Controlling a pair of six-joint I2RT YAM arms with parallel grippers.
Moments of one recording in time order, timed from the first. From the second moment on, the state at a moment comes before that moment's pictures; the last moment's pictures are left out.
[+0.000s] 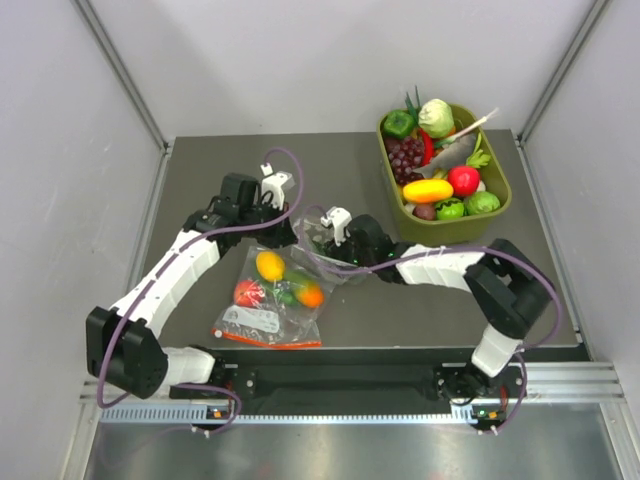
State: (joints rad) left arm -0.38 1.30 1.09 -0.55 0.45 -0.08; right arm 0.80 1.74 0.92 0.15 -0.10 0.02
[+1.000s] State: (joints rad) left arm -0.28 1.33 1.09 -0.53 0.62 -0.15; right arm 0.86 1.39 0.82 0.12 0.00 0.09
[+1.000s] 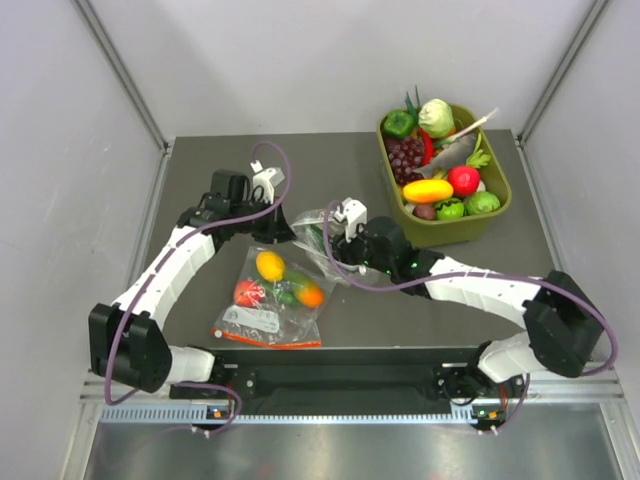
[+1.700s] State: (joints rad) left arm -0.34 1.33 1.09 -0.54 0.42 -0.09; right arm 0.87 1.67 1.20 0.11 0.17 0.13
